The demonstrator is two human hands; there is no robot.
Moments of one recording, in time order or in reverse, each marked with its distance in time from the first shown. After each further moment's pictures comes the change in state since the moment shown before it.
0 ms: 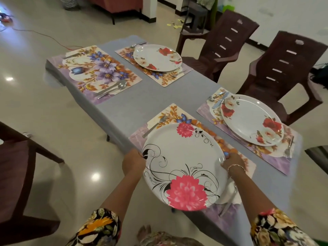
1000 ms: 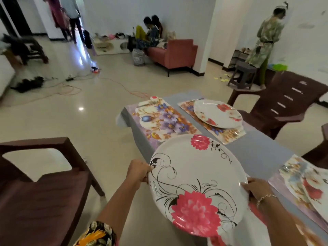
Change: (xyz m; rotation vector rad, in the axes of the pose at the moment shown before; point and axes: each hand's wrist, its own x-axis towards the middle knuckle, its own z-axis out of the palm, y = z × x) left_hand 0.124 -0.022 -0.200 -0.759 0.012 -0.040; right_hand -0.006 -0.215 0.035 0.702 -0.300 -0.104
